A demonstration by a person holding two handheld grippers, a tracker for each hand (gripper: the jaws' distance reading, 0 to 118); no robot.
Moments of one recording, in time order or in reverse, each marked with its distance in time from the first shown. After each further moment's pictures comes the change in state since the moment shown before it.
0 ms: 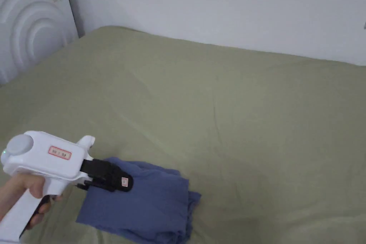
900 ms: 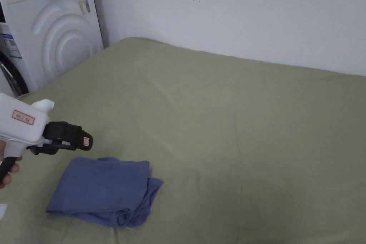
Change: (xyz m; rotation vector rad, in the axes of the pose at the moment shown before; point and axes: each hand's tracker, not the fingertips) left arm 0.022 0.015 0.117 0.263 0.410 -0.089; right arm -0.014 0.019 -0.009 0.029 0.009 0.068
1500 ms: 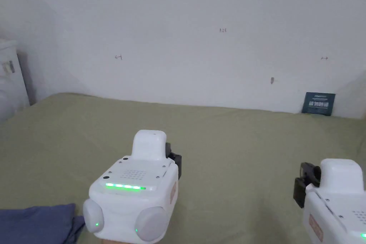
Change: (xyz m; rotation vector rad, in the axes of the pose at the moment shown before) left arm 0.444 -0.161 -0.013 0.801 0.131 -0.386; right arm -0.146 0.018 0.036 0.707 -0.905 0.707
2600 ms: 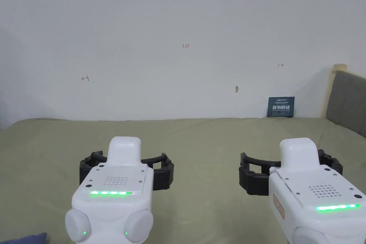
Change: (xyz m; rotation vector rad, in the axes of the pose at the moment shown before) left arm 0.012 0.016 0.004 -0.001 0.079 -0.076; right arm 0.015 0.024 0.007 0.058 0.038 0.004
